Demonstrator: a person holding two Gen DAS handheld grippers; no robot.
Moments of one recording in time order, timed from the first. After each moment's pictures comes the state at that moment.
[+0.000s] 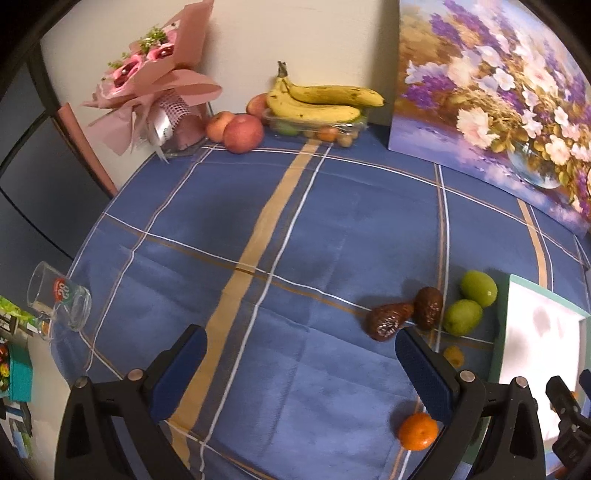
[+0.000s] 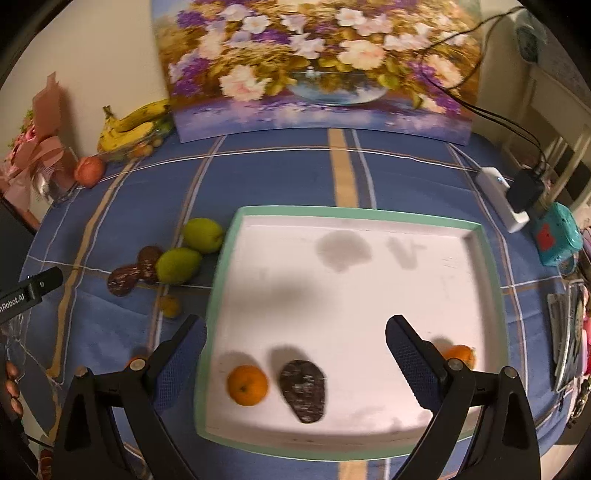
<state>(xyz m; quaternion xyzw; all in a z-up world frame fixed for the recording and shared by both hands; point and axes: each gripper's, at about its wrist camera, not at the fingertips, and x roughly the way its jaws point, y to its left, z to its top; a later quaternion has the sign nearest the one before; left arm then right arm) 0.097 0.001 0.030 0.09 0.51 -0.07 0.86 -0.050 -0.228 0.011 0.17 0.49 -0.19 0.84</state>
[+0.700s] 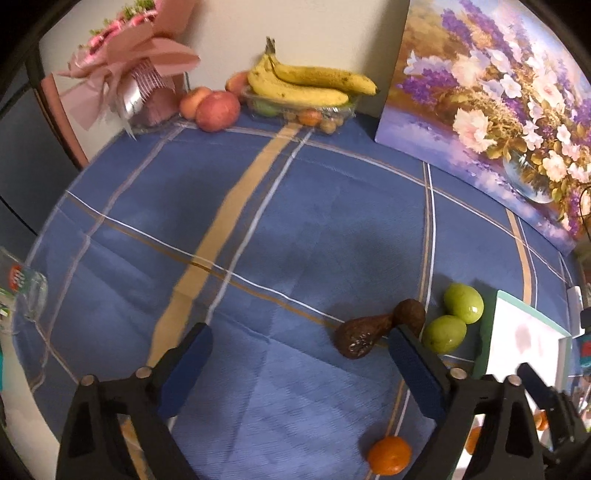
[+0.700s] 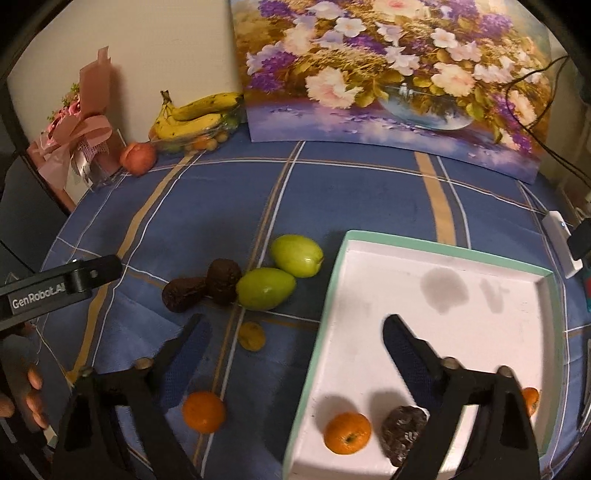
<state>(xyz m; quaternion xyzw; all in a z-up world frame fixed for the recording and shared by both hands) 0.124 -0.011 0.001 0.03 0.54 -0.11 0.83 0.010 -0.177 -0.002 0.14 0.47 -0.11 0.86</state>
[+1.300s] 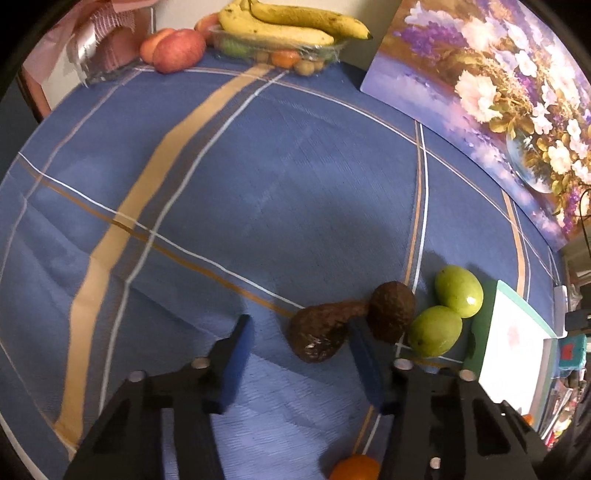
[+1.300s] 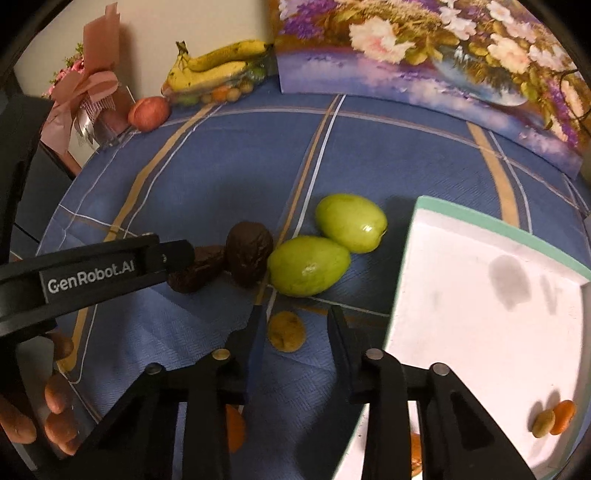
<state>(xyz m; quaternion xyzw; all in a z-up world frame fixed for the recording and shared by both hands) 0.141 -0.039 -0.054 -0.02 0.60 -0.15 0.78 0.045 -0.159 -0.051 0.15 0.53 -0.06 0.83</state>
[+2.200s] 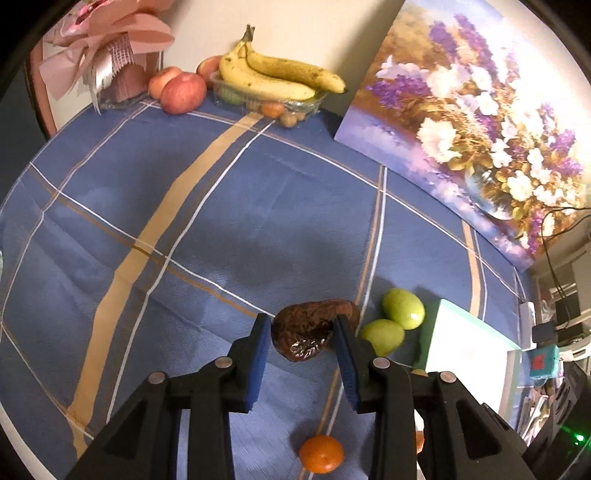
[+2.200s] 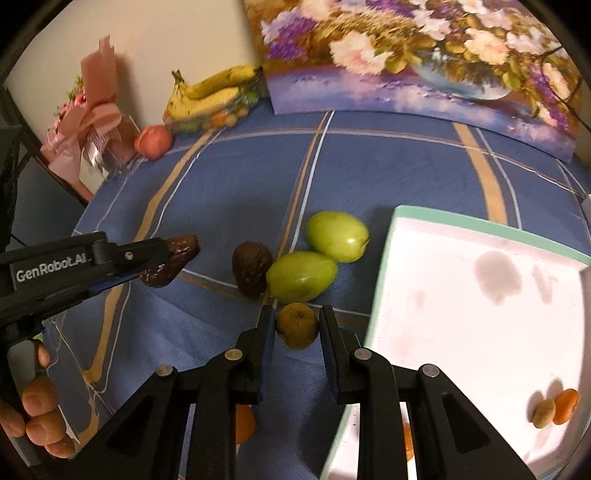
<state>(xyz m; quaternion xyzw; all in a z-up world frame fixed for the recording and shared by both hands) 0.118 -0.028 0.006 -0.05 0.55 -0.17 0.81 0.017 -0.180 -0.015 0.19 0.49 -0.06 0.85</state>
